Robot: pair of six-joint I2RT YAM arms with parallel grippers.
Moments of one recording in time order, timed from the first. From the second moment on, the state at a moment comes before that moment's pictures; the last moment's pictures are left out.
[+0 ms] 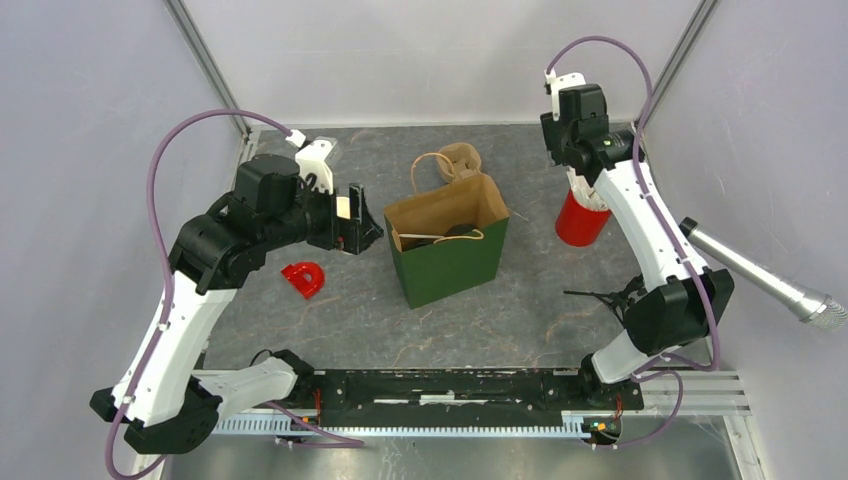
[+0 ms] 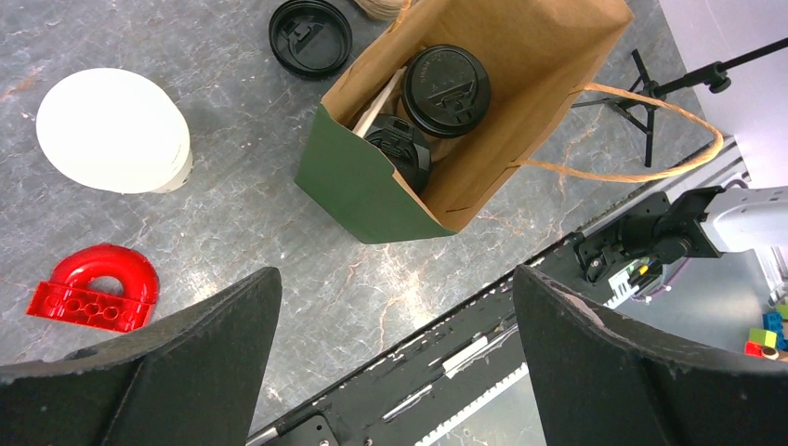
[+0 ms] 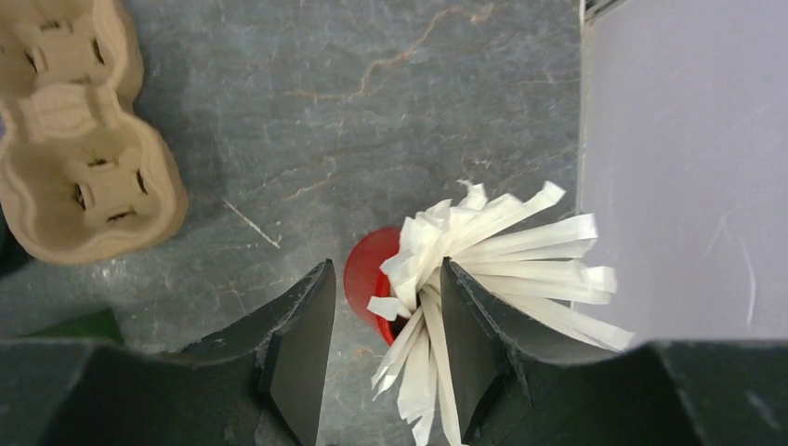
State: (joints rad) left arm -0.58 1.07 1.61 -1.13 0.10 -0.31; right arm 0.25 1.58 1.67 -0.73 0.35 -0.11
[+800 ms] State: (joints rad) left arm -0.58 1.07 1.61 -1.13 0.11 -0.31; right arm 0.25 1.60 1.54 -0.64 0.38 -0.21
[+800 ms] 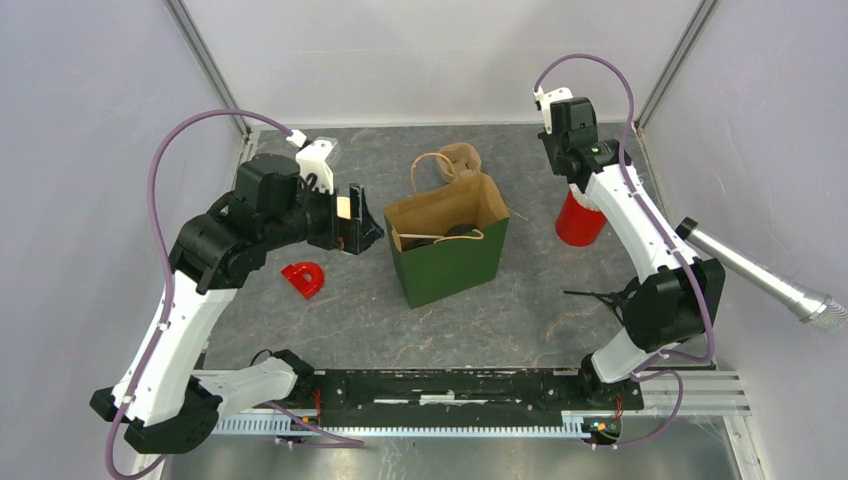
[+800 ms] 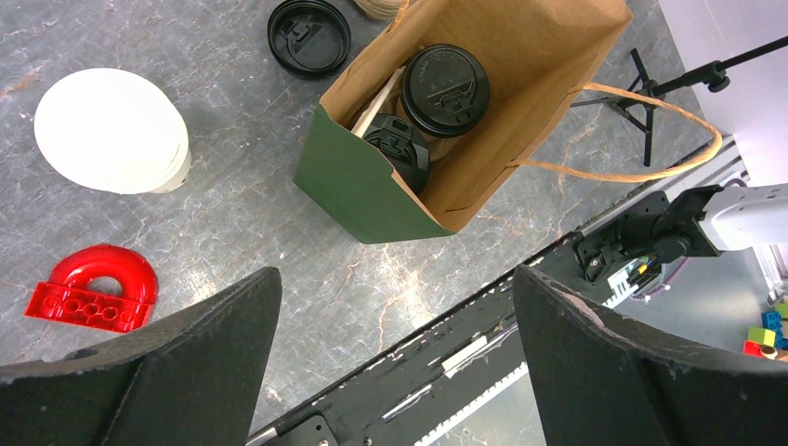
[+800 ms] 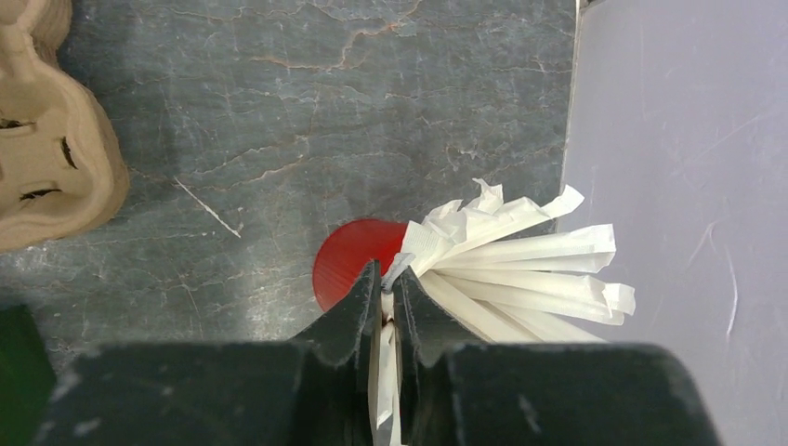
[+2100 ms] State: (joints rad) left arm -0.58 1.08 1.48 -1.06 0.11 -0.31; right arm 0.25 1.18 1.95 -0.73 0.15 0.05
